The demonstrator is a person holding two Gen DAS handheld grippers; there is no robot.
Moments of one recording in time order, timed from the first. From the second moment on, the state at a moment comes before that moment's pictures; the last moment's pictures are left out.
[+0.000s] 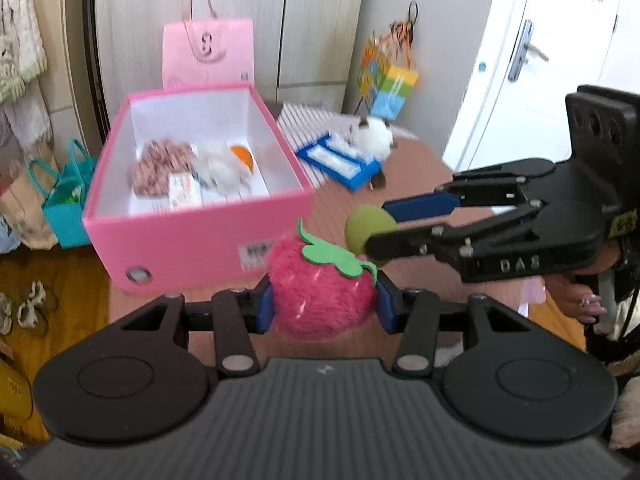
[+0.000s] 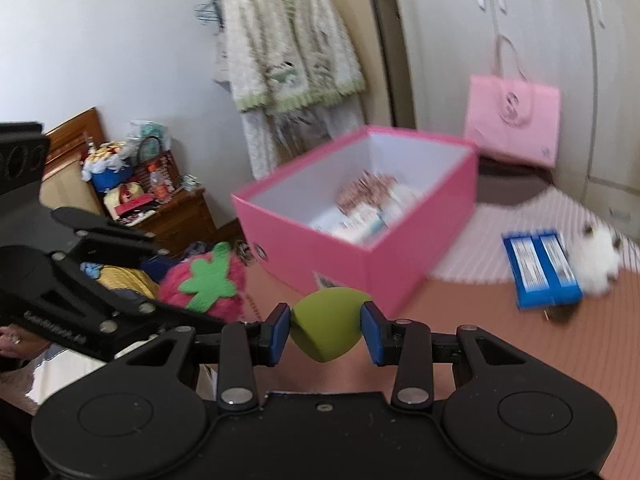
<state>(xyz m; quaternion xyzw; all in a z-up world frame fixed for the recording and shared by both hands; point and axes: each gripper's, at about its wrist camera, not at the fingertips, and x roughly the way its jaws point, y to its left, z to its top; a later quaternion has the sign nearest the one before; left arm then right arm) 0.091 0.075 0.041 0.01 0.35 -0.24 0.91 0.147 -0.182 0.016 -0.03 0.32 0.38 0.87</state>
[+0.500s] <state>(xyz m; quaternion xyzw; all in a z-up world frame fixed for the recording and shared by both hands) 0.168 0.118 0.085 -0.03 0.26 -0.24 0.93 0.216 -0.125 0.059 -0.05 0.27 0.38 0.89</state>
